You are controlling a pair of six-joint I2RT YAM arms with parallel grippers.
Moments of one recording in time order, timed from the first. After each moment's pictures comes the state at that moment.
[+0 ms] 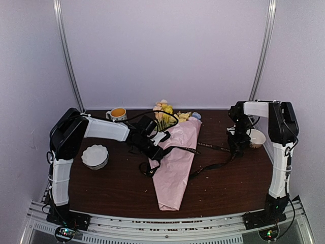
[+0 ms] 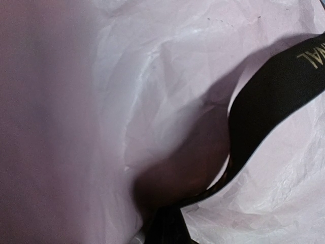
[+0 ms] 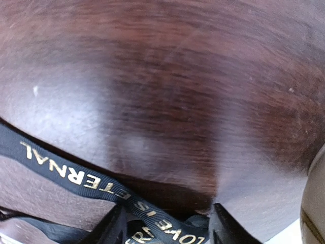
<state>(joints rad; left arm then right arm) -0.75 2.14 1.45 -0.33 0.29 0.00 0.12 2.15 1.63 -1.19 0.06 -0.05</state>
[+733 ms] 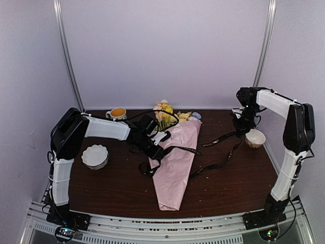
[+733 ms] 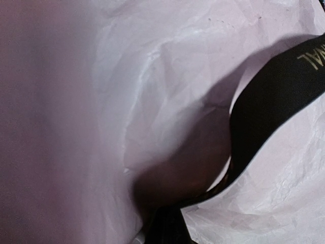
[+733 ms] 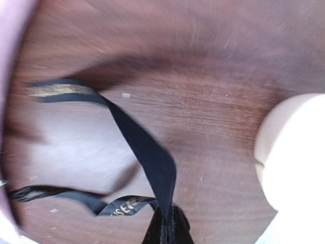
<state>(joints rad) -0.75 2.15 1.47 -0.36 0.30 0.01 0.12 1.94 1.64 -1.16 -0.01 -0.03</state>
